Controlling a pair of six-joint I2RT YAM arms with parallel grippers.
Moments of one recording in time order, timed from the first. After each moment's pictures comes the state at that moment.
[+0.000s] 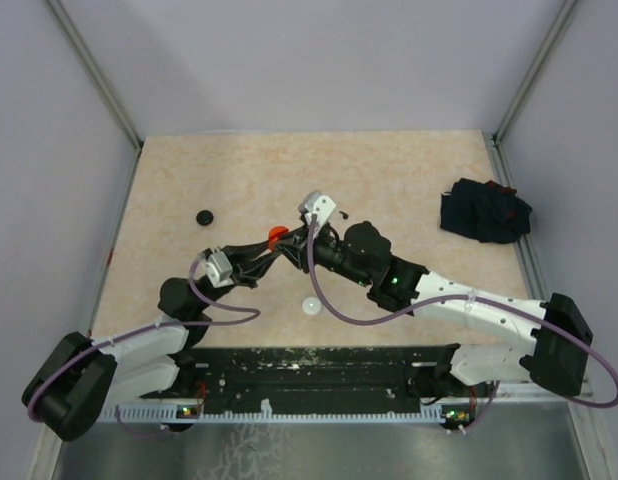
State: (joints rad) left arm -0.59 1.05 0.16 1.38 0.44 -0.01; right arm 1.05 1.20 0.89 0.29 0.00 0.08
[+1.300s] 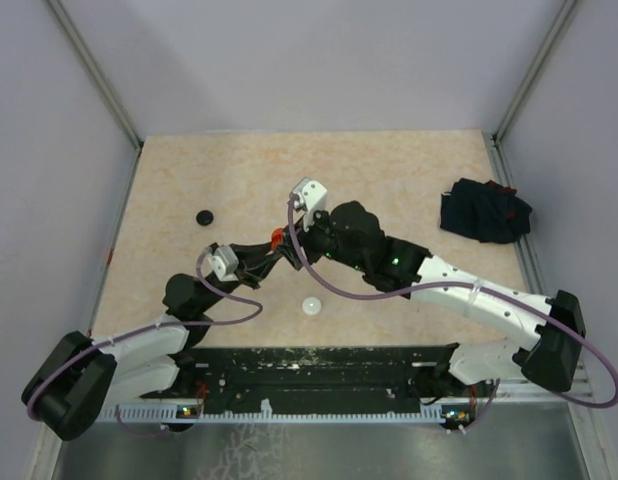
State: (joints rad) left arm -0.61 1.07 0.17 1.29 0.37 -0.04; right arm 1.04 1.26 1.08 -0.07 0.09 0.09
